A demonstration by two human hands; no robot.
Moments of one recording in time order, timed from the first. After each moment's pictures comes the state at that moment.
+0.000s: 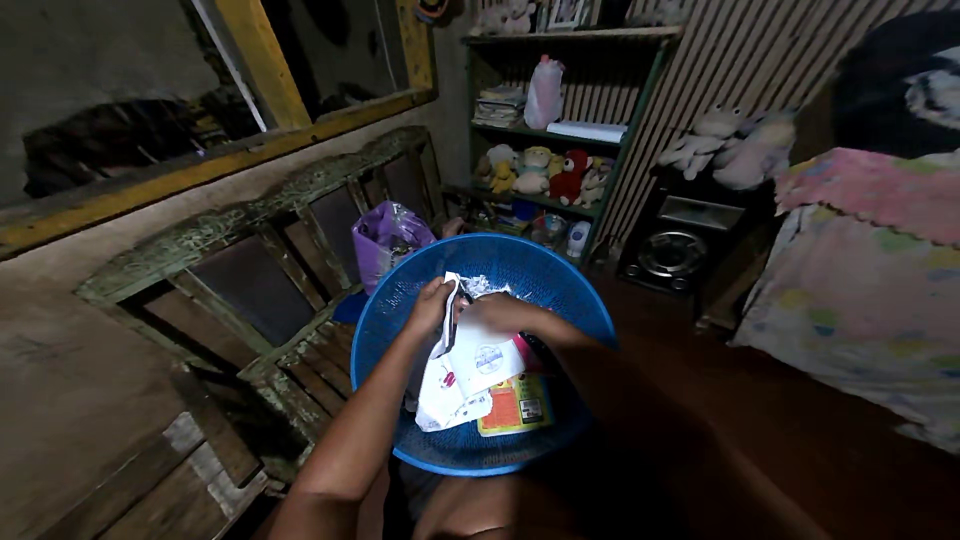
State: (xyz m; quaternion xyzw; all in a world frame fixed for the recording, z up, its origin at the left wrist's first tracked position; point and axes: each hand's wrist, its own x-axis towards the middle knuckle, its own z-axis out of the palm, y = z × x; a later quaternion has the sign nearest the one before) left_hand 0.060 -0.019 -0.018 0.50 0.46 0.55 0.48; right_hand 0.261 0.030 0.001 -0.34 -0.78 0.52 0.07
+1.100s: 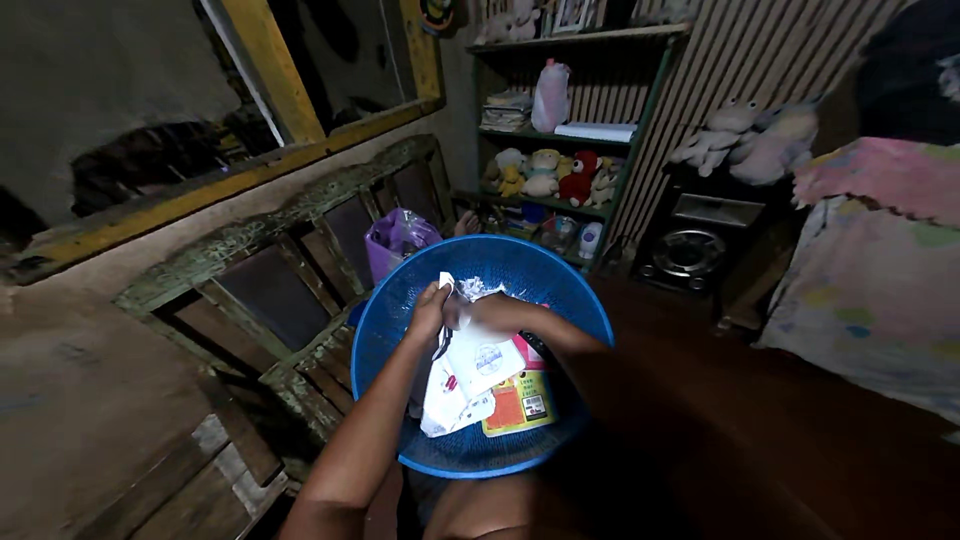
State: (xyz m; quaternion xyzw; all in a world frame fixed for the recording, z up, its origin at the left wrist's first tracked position) left_hand 0.046 -0.024 -0.019 0.45 0.49 0.59 0.46; right_hand 0.240 0.028 0.012 -0.36 -0.79 0.50 0.03
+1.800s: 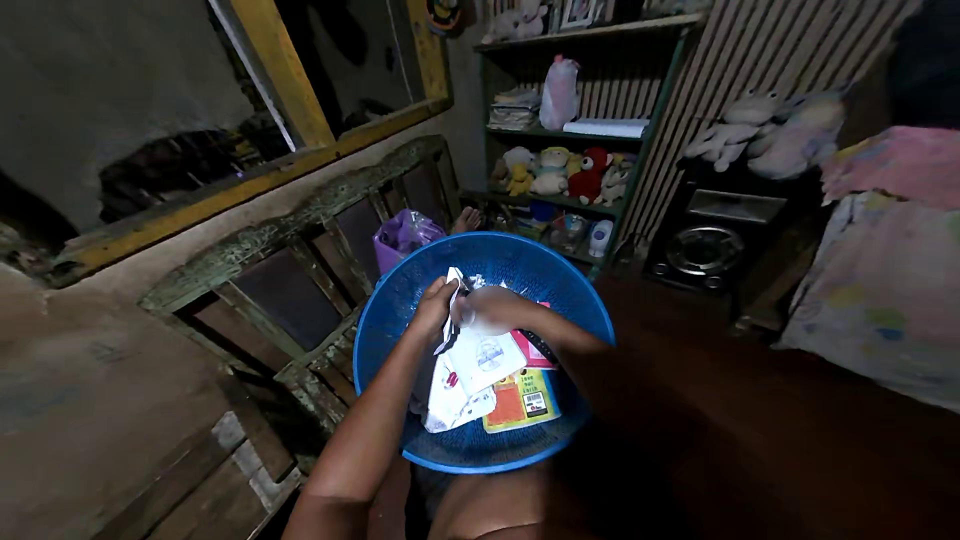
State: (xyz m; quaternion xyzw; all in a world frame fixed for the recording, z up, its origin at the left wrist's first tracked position) left_hand 0.041 -0.023 0.000 0.48 0.48 0.55 0.48; right_hand 0.230 0.034 0.010 -0.32 -0.80 0.50 0.11
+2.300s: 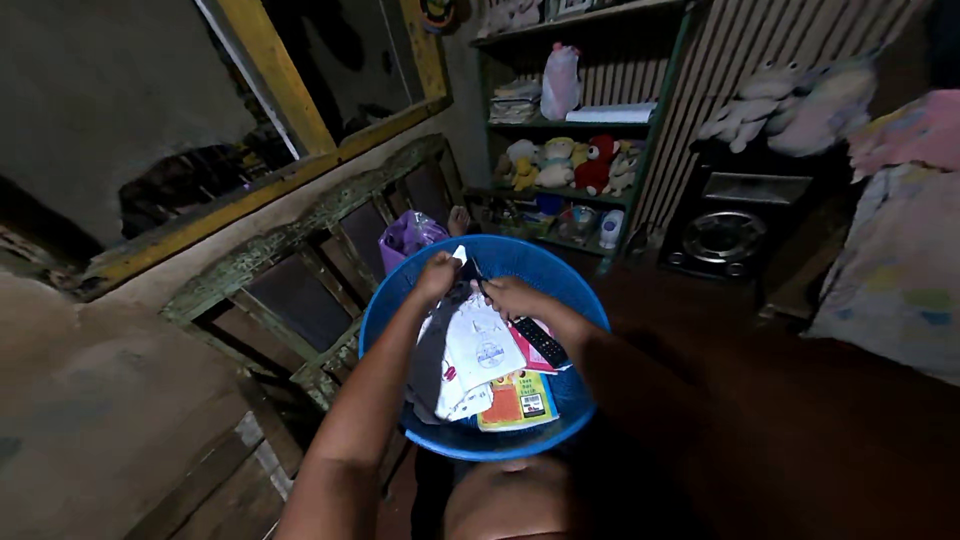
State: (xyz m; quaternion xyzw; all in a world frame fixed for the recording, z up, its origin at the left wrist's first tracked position) left_hand 0.044 0.019 0.049 0.53 0.66 0.41 0.32; right_hand 0.241 0.053 0.011 -0.39 -0.77 0.49 0.12
